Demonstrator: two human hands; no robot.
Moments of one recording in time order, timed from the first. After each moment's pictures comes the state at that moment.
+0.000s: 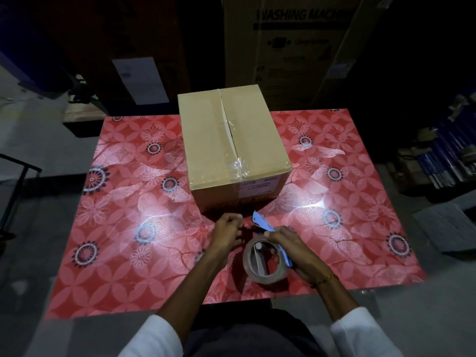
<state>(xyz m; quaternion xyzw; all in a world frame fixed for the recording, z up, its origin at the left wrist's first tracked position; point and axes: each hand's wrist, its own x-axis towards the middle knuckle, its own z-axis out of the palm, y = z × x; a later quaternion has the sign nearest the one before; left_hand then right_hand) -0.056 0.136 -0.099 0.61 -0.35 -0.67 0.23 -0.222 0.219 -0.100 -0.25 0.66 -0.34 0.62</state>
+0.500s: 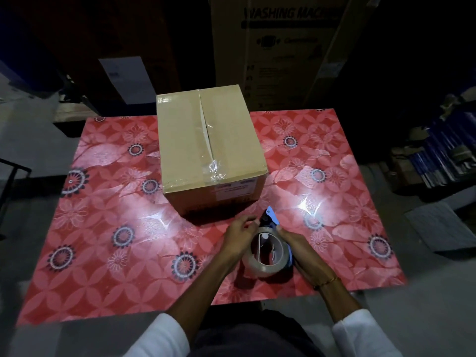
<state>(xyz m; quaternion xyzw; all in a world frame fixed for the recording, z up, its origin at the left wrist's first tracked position) -0.129 0.156 -0.105 0.55 -0.50 -0.64 0.21 -0.283 0.233 -0.107 -0.20 0.64 -0.41 0.61</state>
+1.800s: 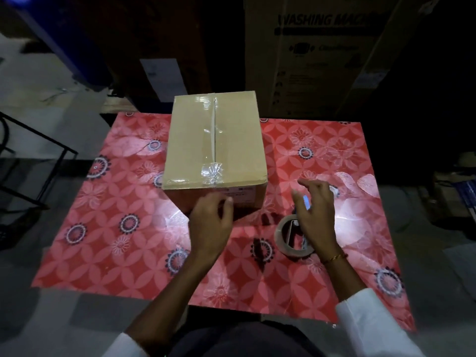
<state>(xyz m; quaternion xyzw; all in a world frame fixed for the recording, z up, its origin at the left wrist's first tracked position) -0.119 0.144 -0.028 0.64 -0.67 -0.17 0.33 -0.345 0.153 -0.061 -0.54 0.72 -0.39 0.20</state>
